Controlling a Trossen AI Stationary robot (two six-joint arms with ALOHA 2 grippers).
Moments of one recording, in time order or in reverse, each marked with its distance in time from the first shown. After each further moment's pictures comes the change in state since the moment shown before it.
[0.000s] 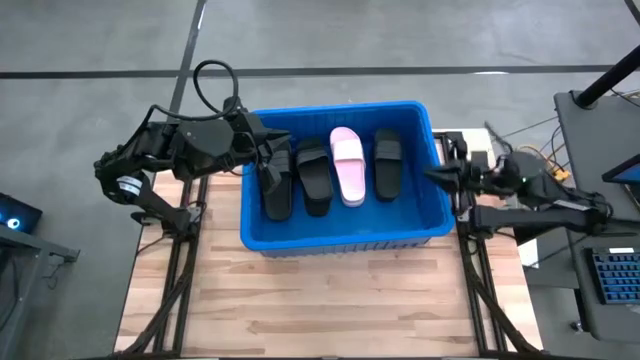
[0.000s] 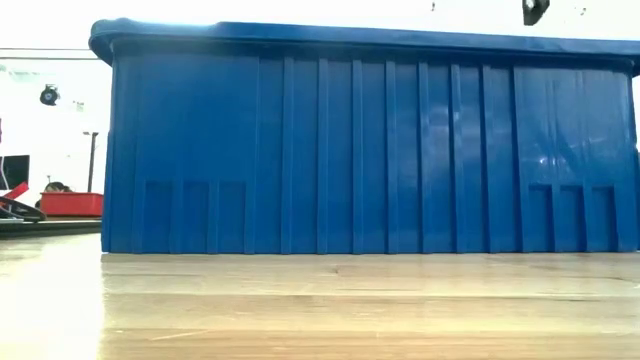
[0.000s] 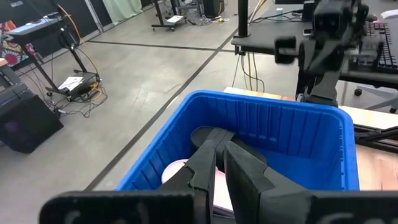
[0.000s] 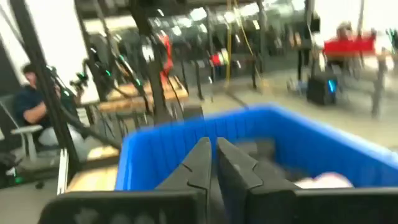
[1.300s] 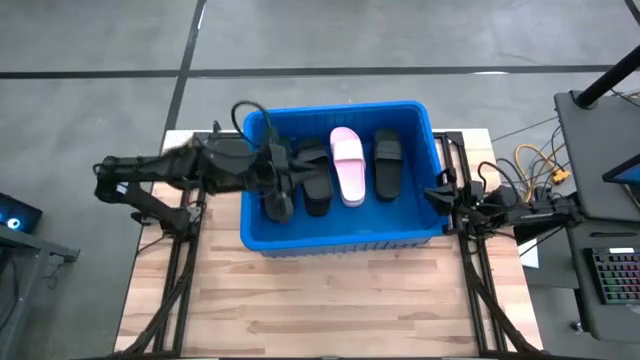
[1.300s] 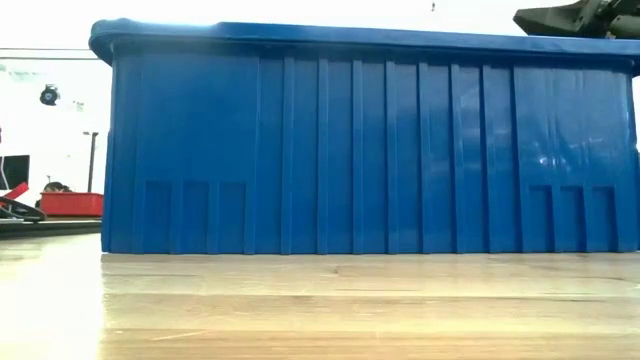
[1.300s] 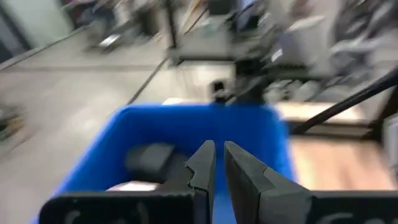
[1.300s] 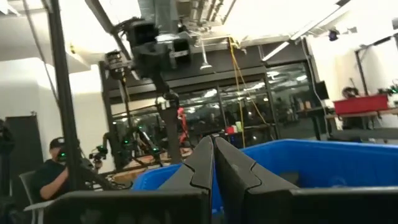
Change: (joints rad) left arm 0.001 -0.098 -0.399 0.399 0.256 0.113; right arm 0.253 -0.425 -0.683 0.622 0.231 -0.017
